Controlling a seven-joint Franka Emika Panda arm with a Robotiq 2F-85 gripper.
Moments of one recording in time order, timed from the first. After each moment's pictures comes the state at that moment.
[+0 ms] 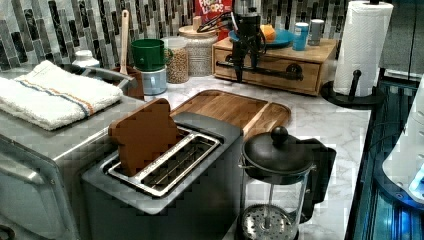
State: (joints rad) arm -0.34 0.31 -0.08 -2.15 0.03 0.85 -1.12
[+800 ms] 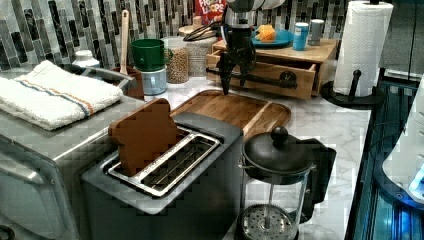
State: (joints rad) arm -0.27 0.29 -0.02 -2.27 0.07 1.00 -0.99
